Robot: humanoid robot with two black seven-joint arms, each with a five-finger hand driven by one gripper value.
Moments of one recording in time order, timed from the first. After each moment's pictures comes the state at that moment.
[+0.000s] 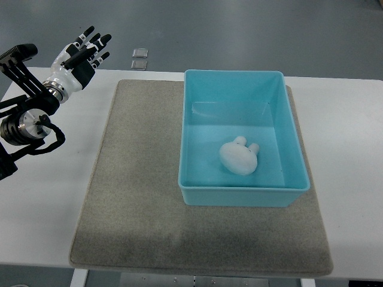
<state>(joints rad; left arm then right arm) -0.92 0.57 -0.29 -0.97 -0.48 -0.03 -0.38 0.02 0.00 0.07 0.12 -0.12 0.05 0.16</state>
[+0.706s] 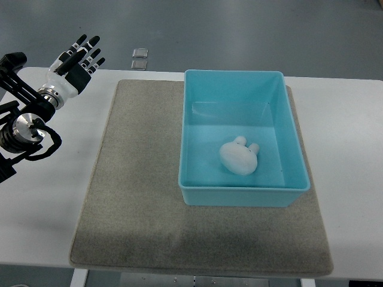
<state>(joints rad) -0.86 0.57 -0.37 -0.97 -0.51 -0.08 -0.38 0.02 0.00 0.07 0.12 -0.12 0.05 0.16</state>
